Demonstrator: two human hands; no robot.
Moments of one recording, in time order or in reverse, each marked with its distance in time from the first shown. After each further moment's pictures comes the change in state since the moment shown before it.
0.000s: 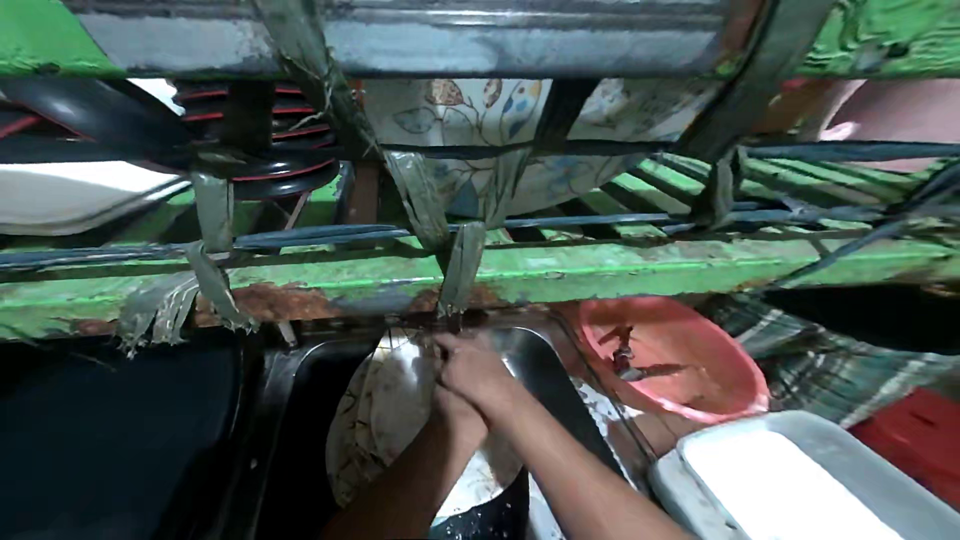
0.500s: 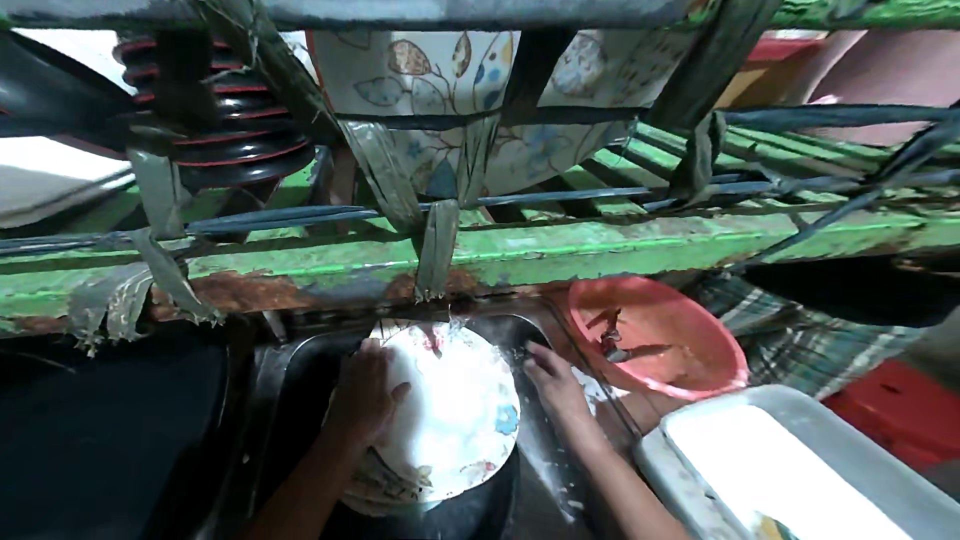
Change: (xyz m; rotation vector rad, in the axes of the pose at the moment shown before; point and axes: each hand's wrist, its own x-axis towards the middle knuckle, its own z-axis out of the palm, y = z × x) left_hand 0.000 -0.080 -0.070 0.241 -0.307 -0.043; right_hand -0.028 0.138 0.045 0.875 0.448 0.212
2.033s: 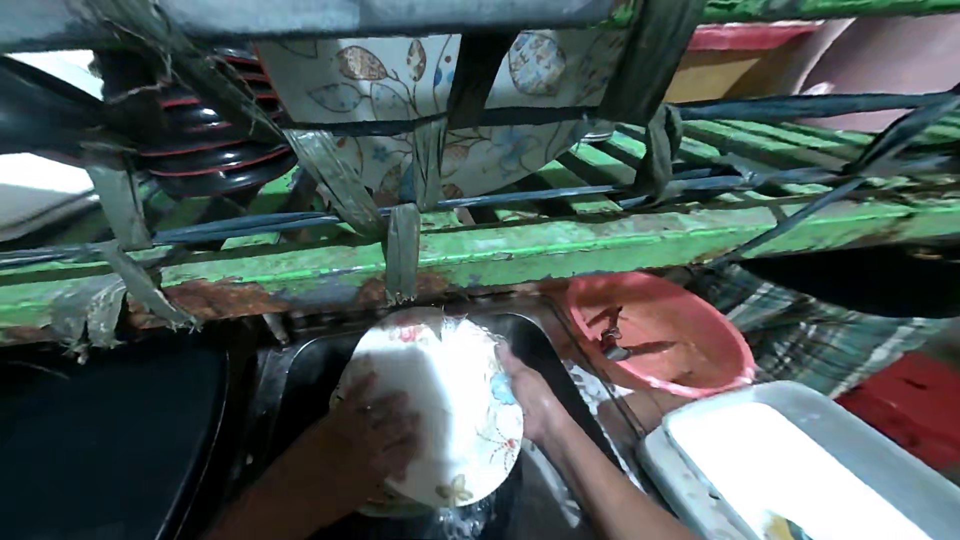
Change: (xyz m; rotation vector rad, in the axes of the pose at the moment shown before) left_hand -0.078 0.003 -0.064 0.270 0.052 0.829; right_hand -0.009 -0.023 0.035 0.668 -0.188 0.365
